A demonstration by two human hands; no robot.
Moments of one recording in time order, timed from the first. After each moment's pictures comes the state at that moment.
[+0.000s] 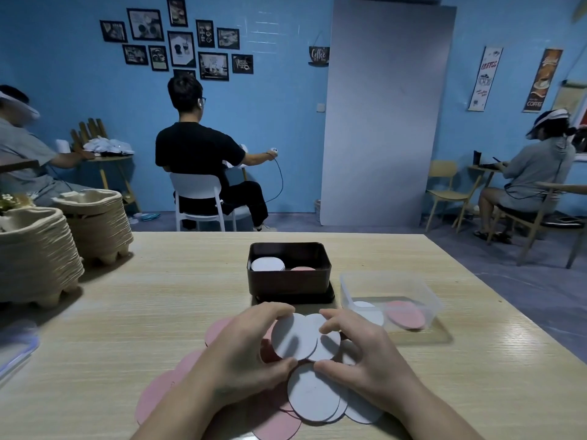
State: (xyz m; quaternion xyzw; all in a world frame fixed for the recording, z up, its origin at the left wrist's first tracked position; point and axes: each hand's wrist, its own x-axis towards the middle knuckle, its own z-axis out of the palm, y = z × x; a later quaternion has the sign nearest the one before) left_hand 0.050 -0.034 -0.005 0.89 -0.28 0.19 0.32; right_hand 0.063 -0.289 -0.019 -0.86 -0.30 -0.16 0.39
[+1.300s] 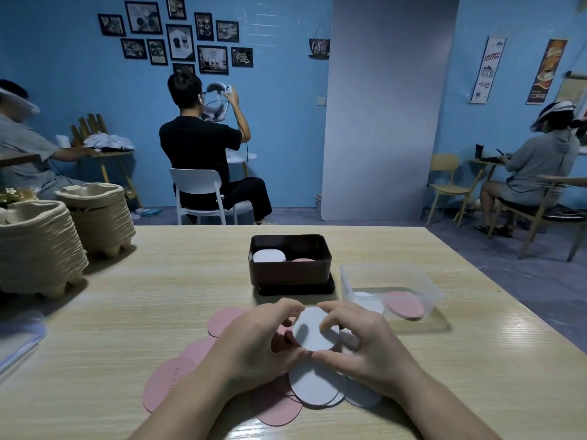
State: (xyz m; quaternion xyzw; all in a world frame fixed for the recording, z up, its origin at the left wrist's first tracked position) left_hand 0.053 -0.044 -0.016 0.90 -0.28 0.17 0.30; right_hand 0.061 -0.289 -0.013 -0.85 -0.34 -0.18 0.37
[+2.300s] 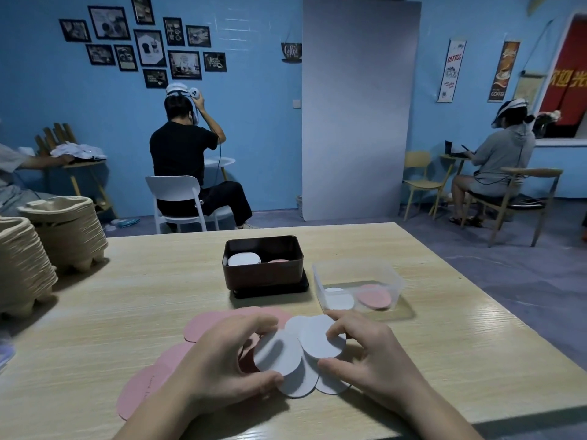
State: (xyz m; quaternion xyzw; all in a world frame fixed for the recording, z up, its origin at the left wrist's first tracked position) left_hand 0.025 -0.038 -0.005 0.88 -0.33 0.15 0.30; right_hand 0.022 -0.329 -0.020 -0.87 -0.24 -0.19 0.39
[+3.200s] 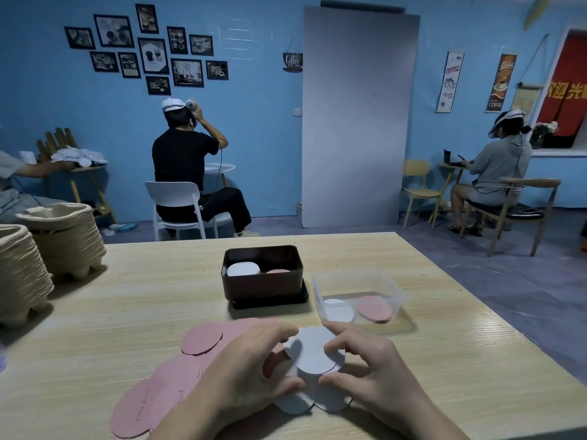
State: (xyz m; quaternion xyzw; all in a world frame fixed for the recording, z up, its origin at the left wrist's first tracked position) left_hand 0.038 -0.072 -0.017 0.89 -0.31 0.16 0.30; right_hand 0.023 -0.330 -0.014 -0.84 -0.26 -0.17 0.44
